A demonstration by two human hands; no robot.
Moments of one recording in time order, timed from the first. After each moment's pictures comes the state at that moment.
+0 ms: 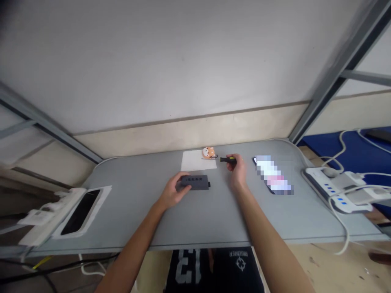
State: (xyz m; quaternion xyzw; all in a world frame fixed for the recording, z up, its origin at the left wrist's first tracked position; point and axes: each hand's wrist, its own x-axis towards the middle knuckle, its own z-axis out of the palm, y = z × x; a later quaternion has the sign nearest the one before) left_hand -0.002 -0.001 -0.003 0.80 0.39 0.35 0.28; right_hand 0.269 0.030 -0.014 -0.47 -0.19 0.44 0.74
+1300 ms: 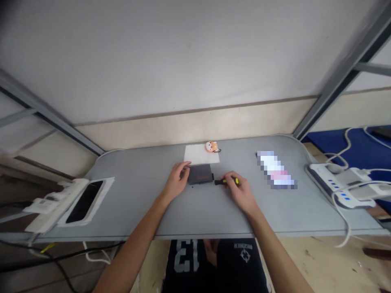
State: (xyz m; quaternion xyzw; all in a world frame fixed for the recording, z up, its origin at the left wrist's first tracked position) left_hand 0.002 0.017 -0.034 0.79 0.44 0.40 0.17; right_hand 0.270 -0.071 -0.014 -0.58 -0.52 0.41 0.48
